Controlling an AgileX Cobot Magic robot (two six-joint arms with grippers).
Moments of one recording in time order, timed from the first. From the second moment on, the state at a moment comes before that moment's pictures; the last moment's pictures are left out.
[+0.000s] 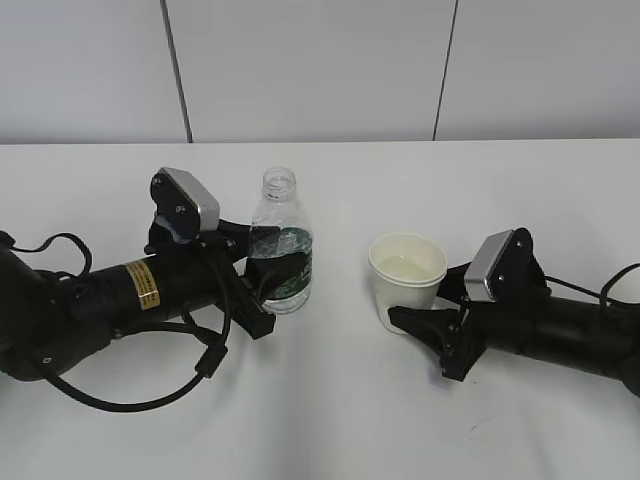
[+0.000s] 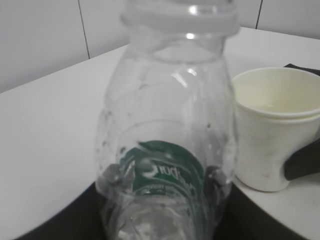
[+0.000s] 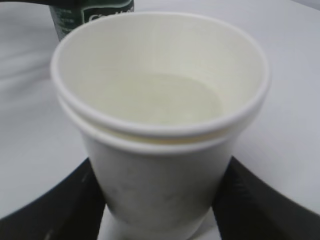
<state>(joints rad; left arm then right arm) -0.39 2.09 -0.75 0.63 -1.12 -0.14 0.02 2.18 -0.68 -0.88 -1.12 0.02</state>
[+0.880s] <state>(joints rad) -0.40 2.09 -0.74 0.62 -1.14 -0.14 0.02 2.18 -0.68 -0.82 -1.12 -0.01</state>
